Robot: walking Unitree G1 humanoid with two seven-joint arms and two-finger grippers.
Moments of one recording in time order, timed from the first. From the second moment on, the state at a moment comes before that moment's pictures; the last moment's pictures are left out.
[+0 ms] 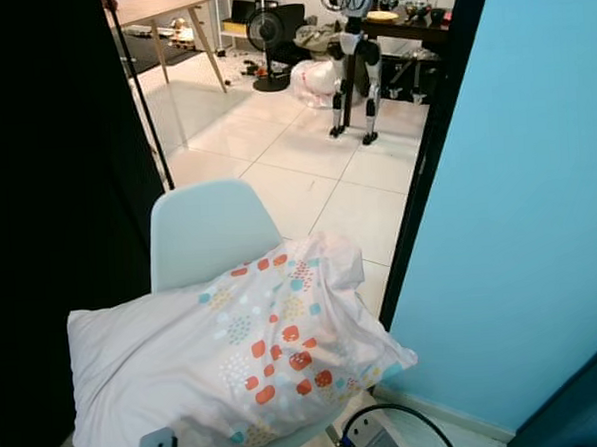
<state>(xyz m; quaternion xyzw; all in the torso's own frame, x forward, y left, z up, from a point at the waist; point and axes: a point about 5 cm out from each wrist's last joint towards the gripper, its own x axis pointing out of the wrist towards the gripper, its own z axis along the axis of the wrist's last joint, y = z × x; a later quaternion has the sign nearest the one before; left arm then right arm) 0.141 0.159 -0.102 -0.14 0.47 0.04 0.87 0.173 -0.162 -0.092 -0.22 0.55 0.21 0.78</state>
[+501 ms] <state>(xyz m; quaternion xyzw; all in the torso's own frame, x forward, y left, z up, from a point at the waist) 0.133 0.157 -0.105 -0.14 0.49 0.03 0.86 0.168 -0.159 -0.095 -0.23 0.55 0.21 0.78</state>
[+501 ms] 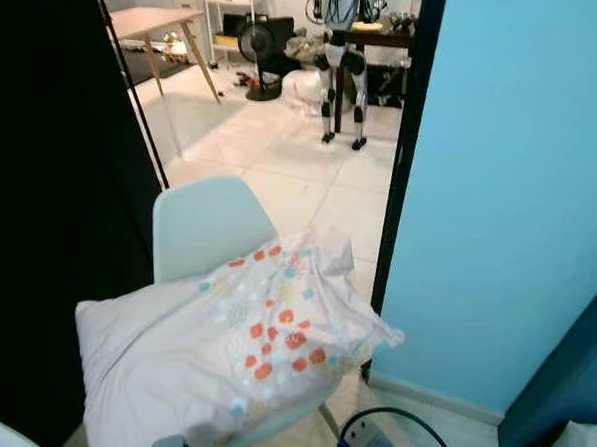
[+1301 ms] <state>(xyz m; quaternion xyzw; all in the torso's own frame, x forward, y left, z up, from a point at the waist) 0.129 0.150 -0.107 -0.14 0.49 0.02 0.86 0.163 -0.192 -0.093 -0.25 0.56 0.20 0.77</state>
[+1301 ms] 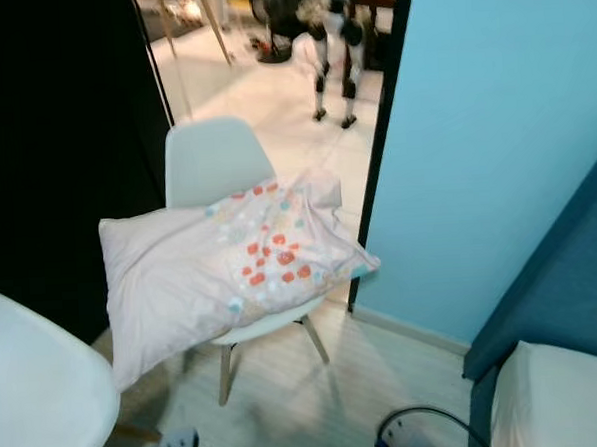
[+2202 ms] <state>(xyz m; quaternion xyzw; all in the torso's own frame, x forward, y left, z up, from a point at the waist) 0.131 0.158 -0.105 -0.13 0.49 0.04 0.86 0.179 -0.177 -0.088 -0.24 0.53 0.19 0.79</state>
